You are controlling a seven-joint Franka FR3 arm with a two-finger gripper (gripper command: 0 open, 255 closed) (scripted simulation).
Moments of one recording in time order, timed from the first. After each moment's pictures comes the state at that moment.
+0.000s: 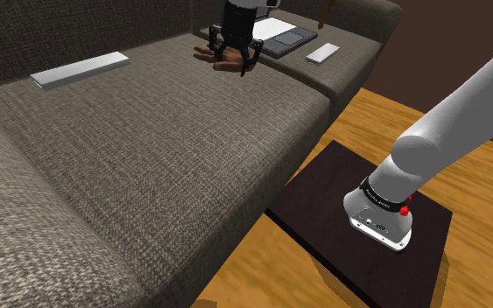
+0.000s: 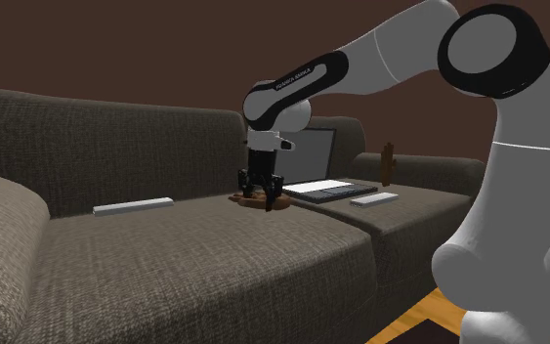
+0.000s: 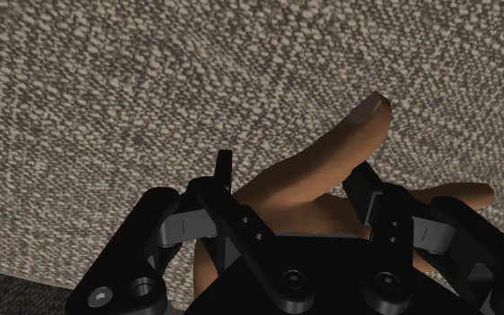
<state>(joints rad) -0.24 -0.11 0.54 -2.02 0.10 2.01 1.35</state>
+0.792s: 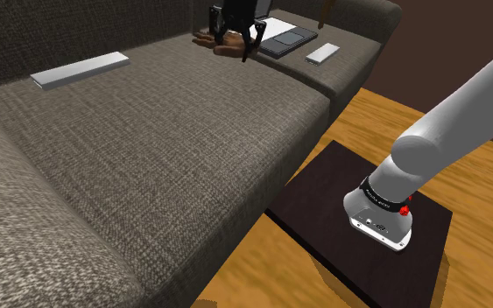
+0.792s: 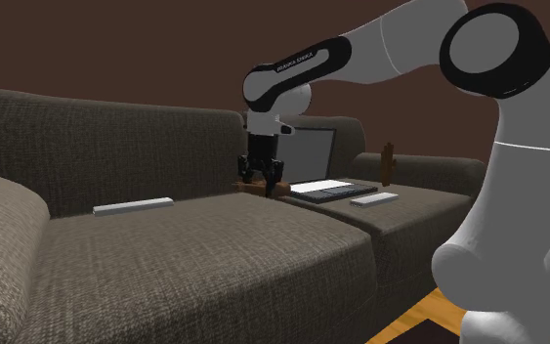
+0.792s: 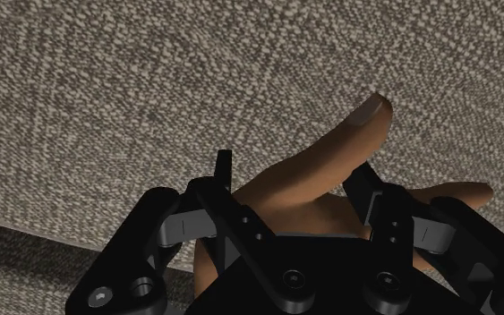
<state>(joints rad) -0.25 -0.13 0.54 -1.92 0.10 1.90 1.35</state>
